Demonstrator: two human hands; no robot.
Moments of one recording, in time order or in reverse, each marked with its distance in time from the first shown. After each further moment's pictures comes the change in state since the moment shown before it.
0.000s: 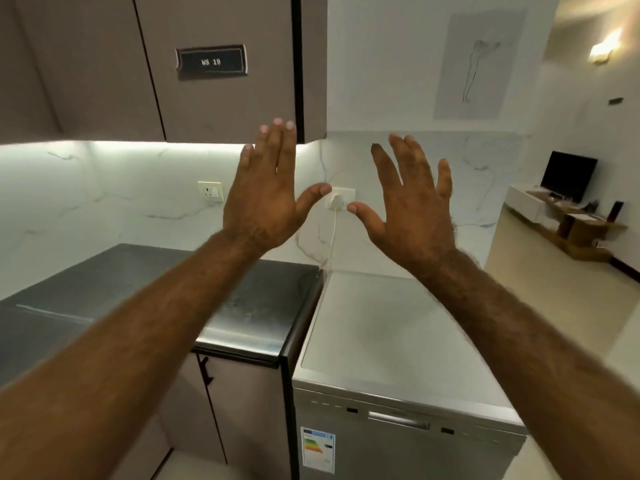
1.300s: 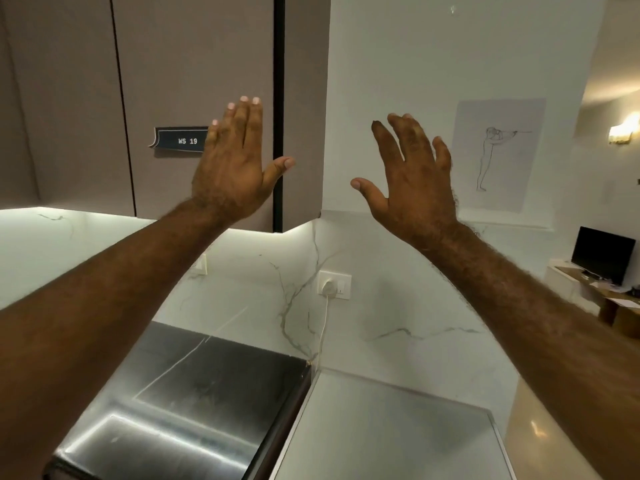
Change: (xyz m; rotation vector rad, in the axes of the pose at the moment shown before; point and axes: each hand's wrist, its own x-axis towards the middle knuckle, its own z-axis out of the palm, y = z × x) left_hand 0.254 -0.052 0.074 0.171 0.186 -0.006; right_hand 0.247 0.121 0.096 0.041 0.202 -0.137
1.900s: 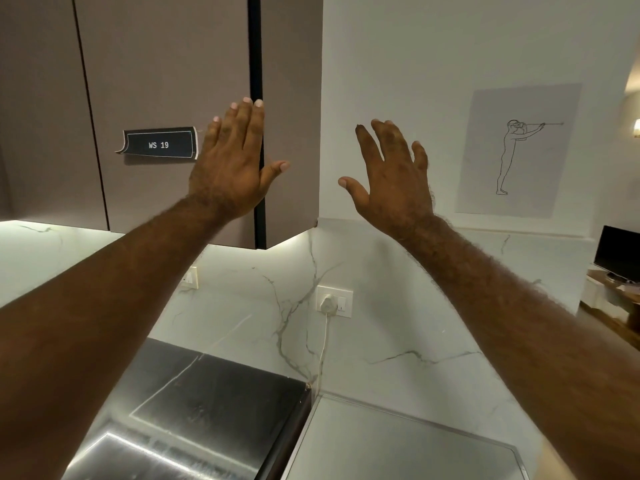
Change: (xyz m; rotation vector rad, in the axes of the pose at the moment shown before) left_hand 0.062 -0.005 0.094 0.105 0.003 0.072; right_hand 0.053 0.042 0.119 0.029 -0.053 0.000
